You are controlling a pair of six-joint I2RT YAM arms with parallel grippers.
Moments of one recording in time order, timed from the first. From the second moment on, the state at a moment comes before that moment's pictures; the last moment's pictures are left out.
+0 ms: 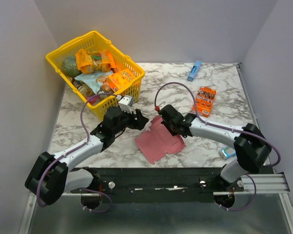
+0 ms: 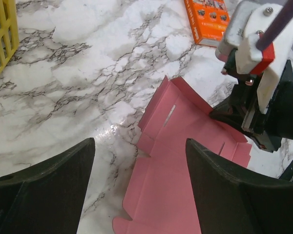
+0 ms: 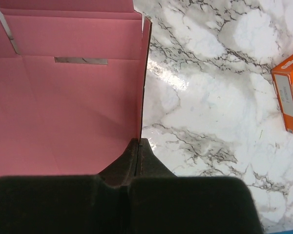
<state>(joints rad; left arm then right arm) -0.57 1.17 0.54 0.32 0.16 -0.37 0.84 1.59 1.02 -0.49 0.38 0.05</state>
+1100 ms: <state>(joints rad) -0.62 1.24 0.53 0.42 0.19 -0.31 0.93 1.42 0.98 -0.43 0.38 -0.17</state>
